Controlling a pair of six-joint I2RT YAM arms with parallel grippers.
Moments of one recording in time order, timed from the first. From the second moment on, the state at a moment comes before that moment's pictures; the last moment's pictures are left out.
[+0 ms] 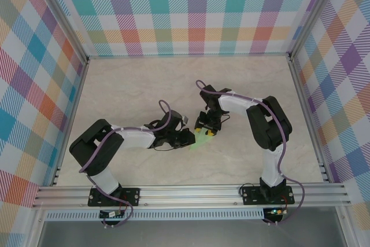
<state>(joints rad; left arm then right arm) -0.77 1.68 0.73 0.10 0.41 -0.95 0.58 2.00 1.29 -0.82 -0.38 0.78</state>
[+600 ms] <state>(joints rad) -0.77 1.69 0.76 0.02 0.33 -0.94 0.58 2.01 1.30 -0.84 -0.38 0.78</state>
